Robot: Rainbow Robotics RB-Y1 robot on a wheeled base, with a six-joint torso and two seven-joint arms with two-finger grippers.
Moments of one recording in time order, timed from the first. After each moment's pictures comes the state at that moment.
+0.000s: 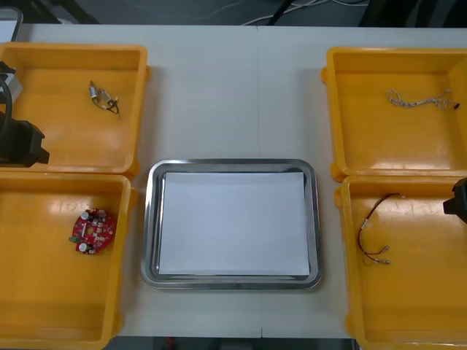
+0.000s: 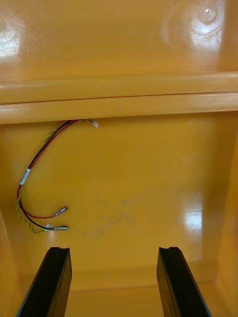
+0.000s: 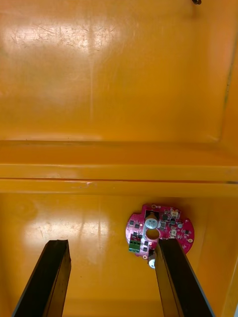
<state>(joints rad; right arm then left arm) -0.10 -0.78 -0.28 -2.28 -0.80 1.91 1.18 -0.39 0.81 0.17 -2.05 0.78 1.91 -1.21</state>
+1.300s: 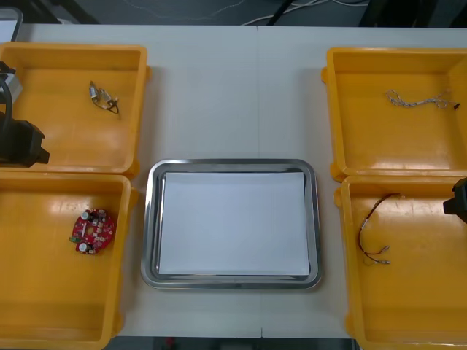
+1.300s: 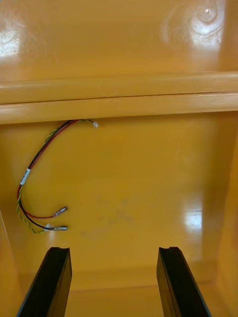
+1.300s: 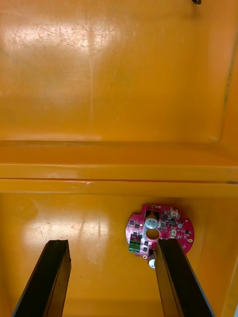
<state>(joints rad) -0.10 -0.78 -0.28 -2.28 -0.80 1.91 1.18 -0.39 0.81 0.17 -2.05 0.78 1.91 -1.21</state>
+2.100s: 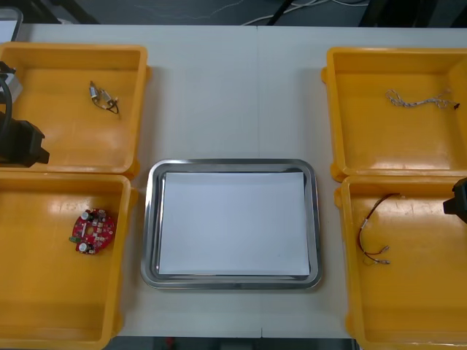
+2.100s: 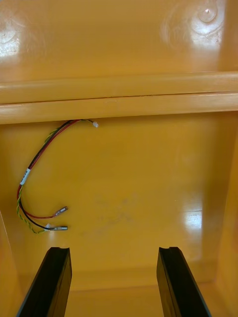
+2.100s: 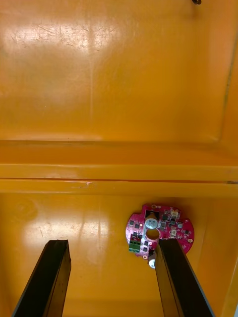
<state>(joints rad) -0.10 -0.78 -0.28 -2.28 -0.80 1.91 1.18 -0.39 0.81 0.17 -2.05 0.78 1.91 -1.21</state>
